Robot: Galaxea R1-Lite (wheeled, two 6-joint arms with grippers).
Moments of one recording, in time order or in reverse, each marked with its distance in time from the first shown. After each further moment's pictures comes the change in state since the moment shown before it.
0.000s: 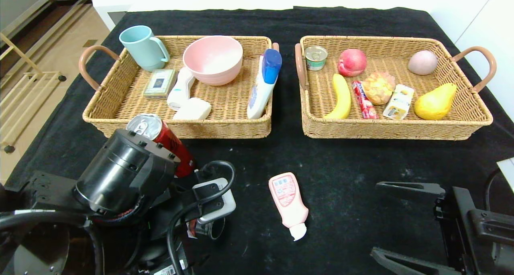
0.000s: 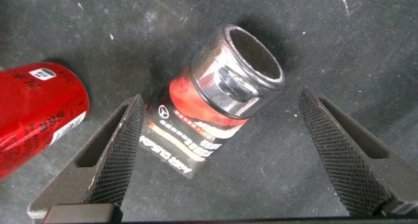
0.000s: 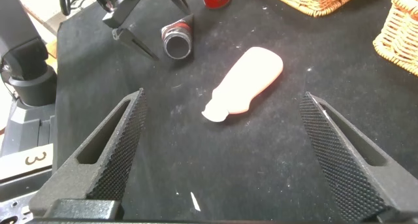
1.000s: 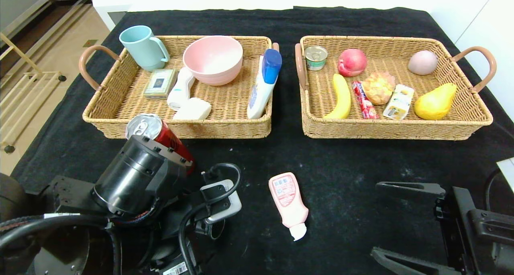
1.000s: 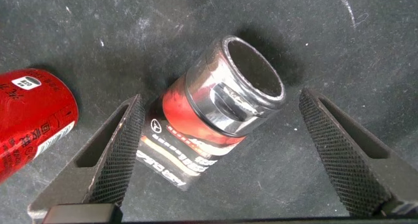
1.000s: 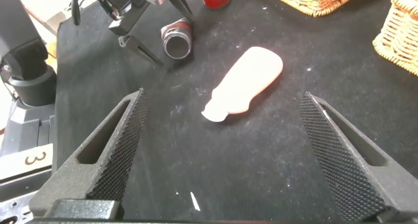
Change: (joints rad) left arm -0.001 0.032 0.020 -0.047 0.003 -0.017; right arm -0.001 0.000 0.001 0.000 0.000 0.000
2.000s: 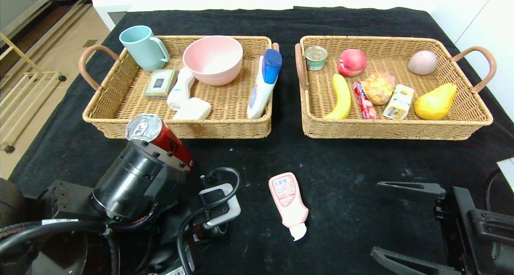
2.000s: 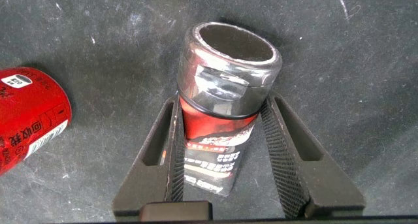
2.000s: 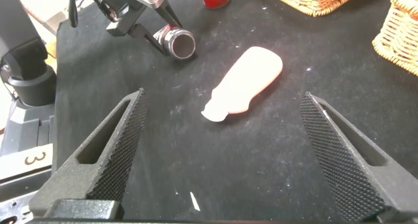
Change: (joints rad) left arm -0.003 -0.005 0.017 0.000 -0.004 0.001; right arm -0.001 0.000 0.000 -0.001 0.000 0.000
